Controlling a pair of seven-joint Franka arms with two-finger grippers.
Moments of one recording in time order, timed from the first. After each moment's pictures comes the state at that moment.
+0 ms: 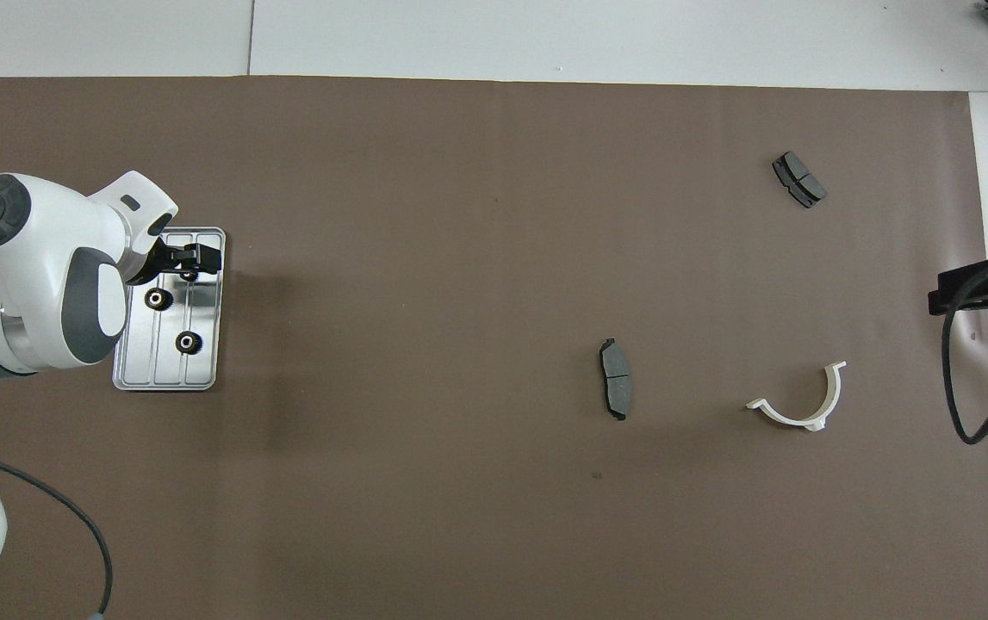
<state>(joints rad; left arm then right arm) -0.32 0.33 0.30 -1.96 -0.13 2.37 0.04 -0.02 -0.06 -0.04 -1.62 -0.02 1.53 0.05</state>
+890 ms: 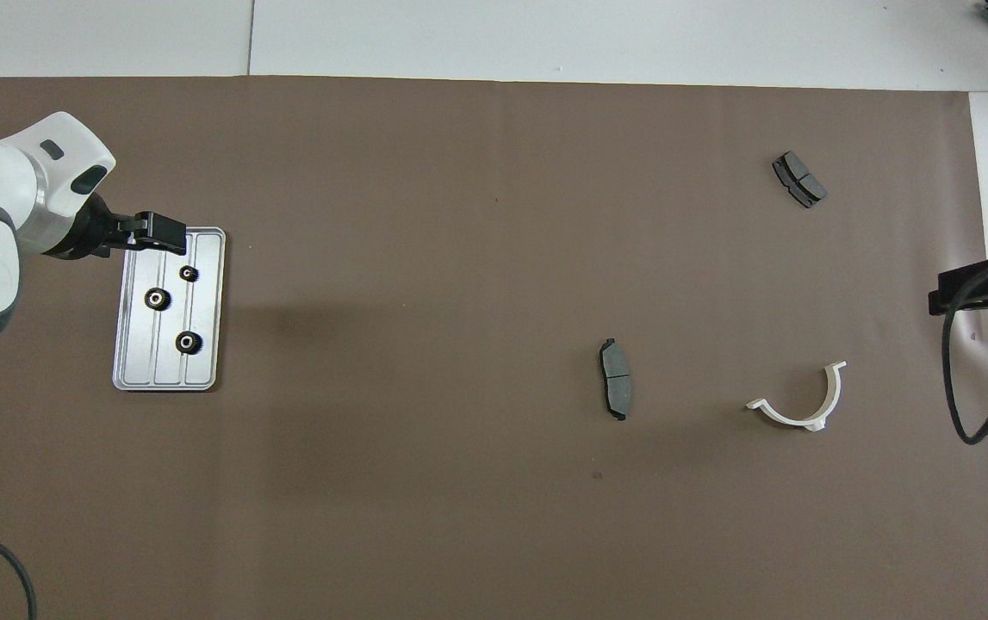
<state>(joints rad) -0.32 0.17 0.29 -1.77 -0.12 1.99 0.06 -0.02 -0.06 -0.04 -1.62 -0.02 1.53 0.05</state>
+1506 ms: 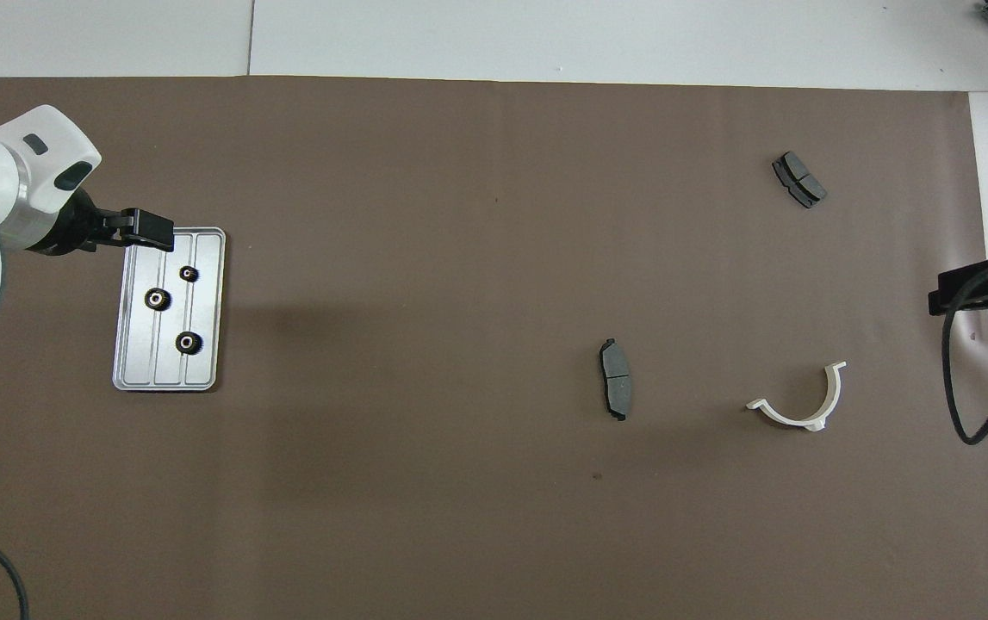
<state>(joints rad) -0.32 0.17 0.30 -1.76 -0.11 1.98 0.09 -0.02 -0.06 -0.04 -1.62 -0.02 1.53 0.05</state>
